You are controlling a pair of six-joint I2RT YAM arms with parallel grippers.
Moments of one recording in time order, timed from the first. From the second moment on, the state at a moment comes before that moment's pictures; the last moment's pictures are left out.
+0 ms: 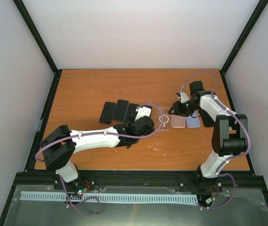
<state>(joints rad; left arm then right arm) -1.09 1.64 1.04 -0.16 -0.60 -0.48 0.07 1.74 1.20 -0.76 -0.58 0.02</state>
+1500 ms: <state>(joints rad) -0.36 1.21 0.92 -0.24 -0.18 -0.18 -0.12 0.99 0.81 -0.23 -0.50 0.11</state>
